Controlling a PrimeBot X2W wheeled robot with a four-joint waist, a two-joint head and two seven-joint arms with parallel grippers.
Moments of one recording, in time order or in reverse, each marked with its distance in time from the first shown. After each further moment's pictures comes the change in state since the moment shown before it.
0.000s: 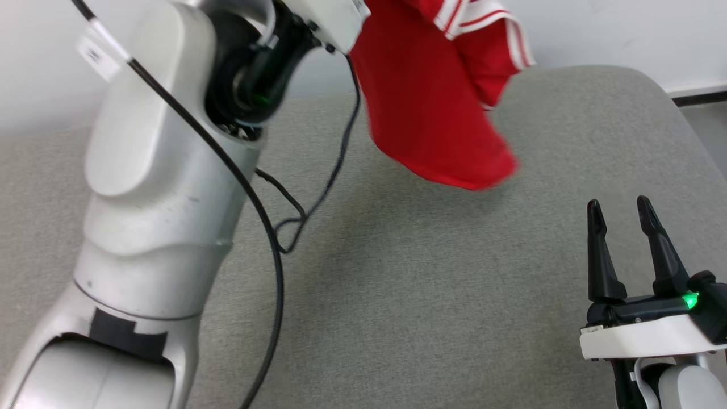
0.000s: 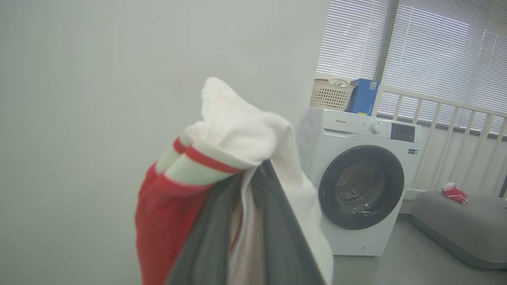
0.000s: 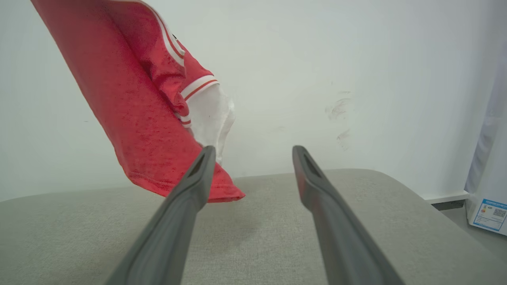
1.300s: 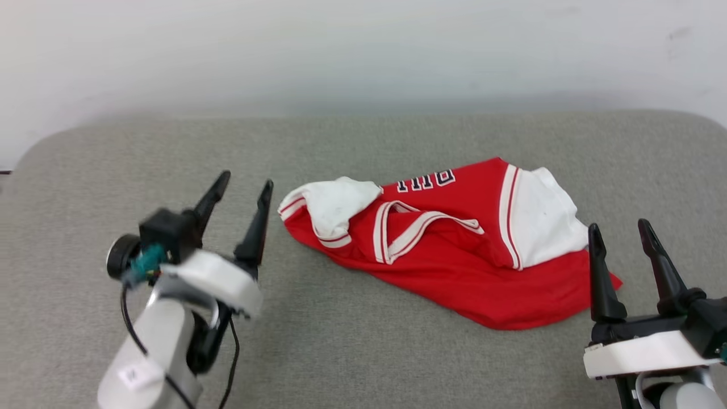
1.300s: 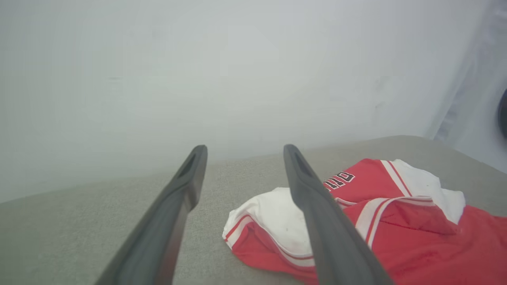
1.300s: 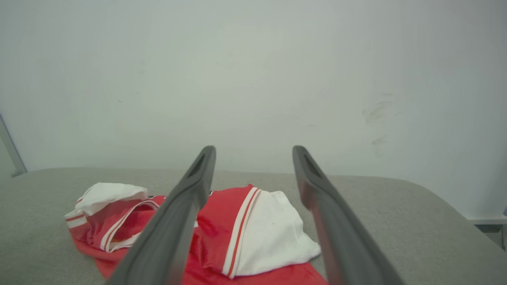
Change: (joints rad) left arm 0.688 0.157 0.061 0.122 0.355 -0.023 -0.431; right arm 0.039 0.001 -0.029 0.031 -0.086 0.000 0.000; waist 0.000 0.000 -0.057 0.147
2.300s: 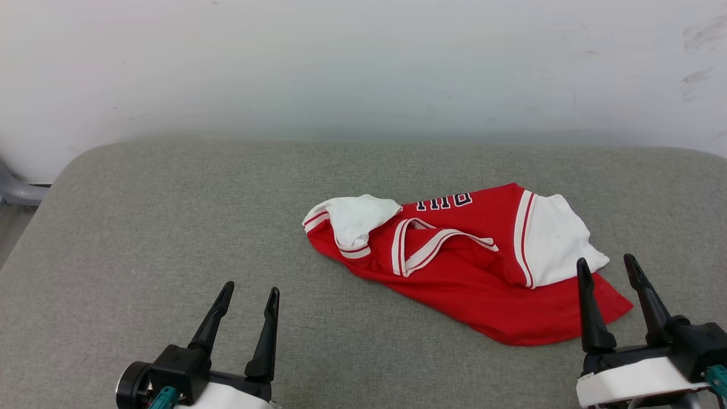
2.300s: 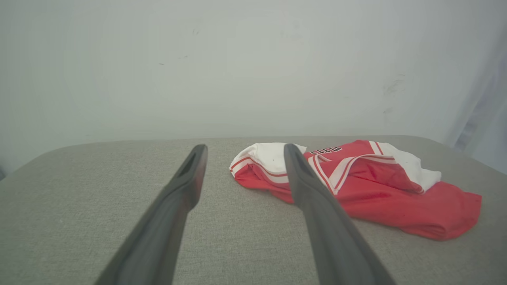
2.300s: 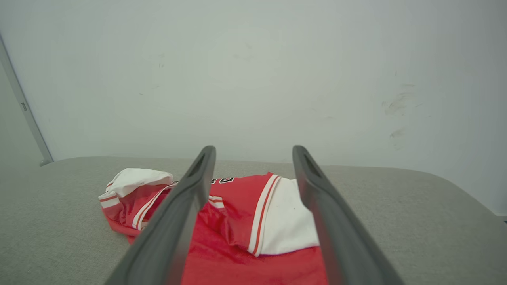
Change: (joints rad) left arm 0.506 -0.198 0.208 -0.384 0.256 -0.008 0.000; right arm 0.077 0.000 0.015 0.027 0.010 0.000 0.000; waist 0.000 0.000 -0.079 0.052
